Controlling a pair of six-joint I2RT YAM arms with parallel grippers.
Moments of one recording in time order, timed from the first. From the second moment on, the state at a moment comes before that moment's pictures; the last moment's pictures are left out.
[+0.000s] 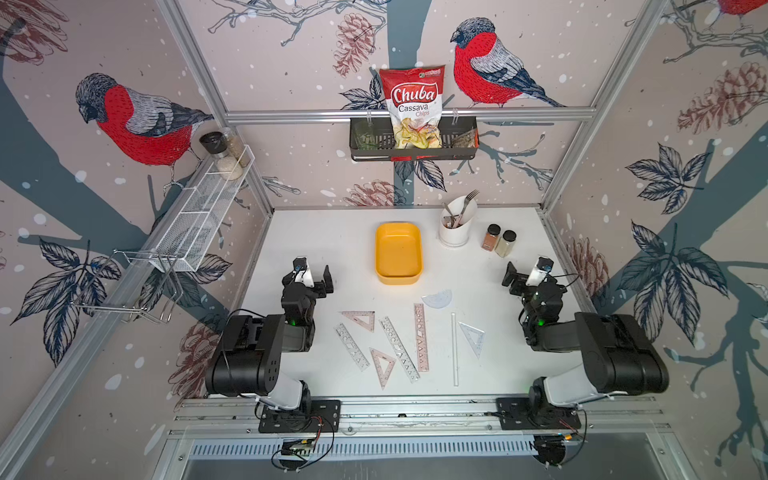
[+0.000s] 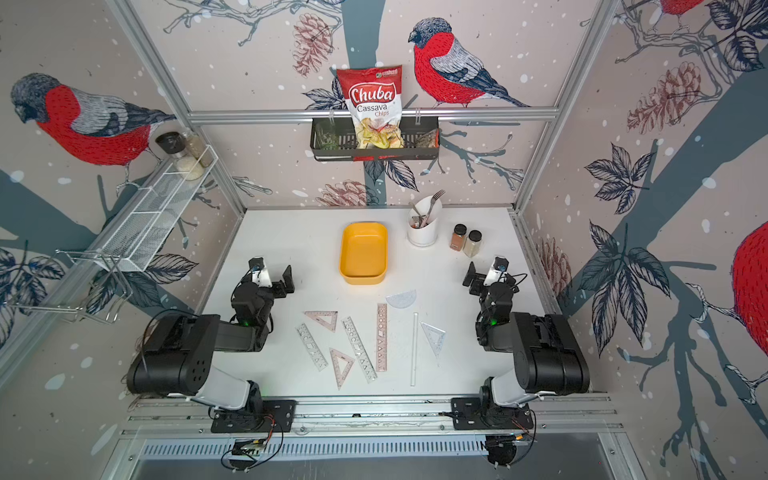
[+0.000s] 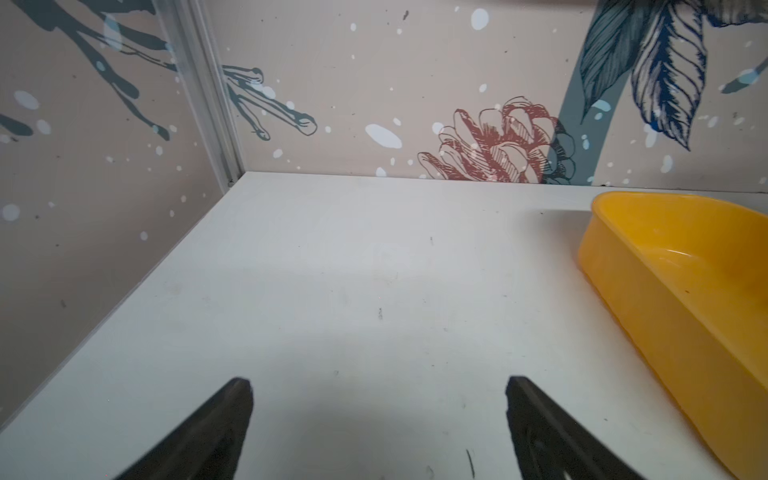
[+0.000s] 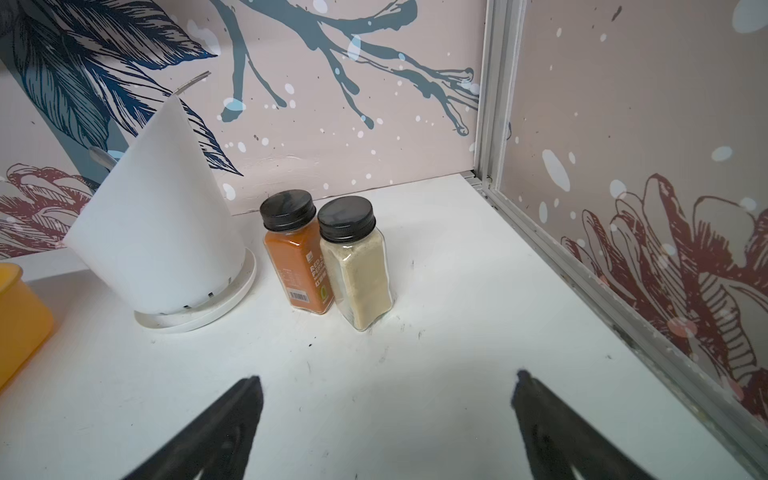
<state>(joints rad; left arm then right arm) 0.00 1.52 0.26 1.07 -0.03 -0.03 0.00 1.51 0.24 1.11 0.09 0.07</state>
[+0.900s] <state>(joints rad) -0.03 1.47 0.32 0.95 -0.10 -0.03 0.08 1.47 0.19 1.12 0.21 0.06</state>
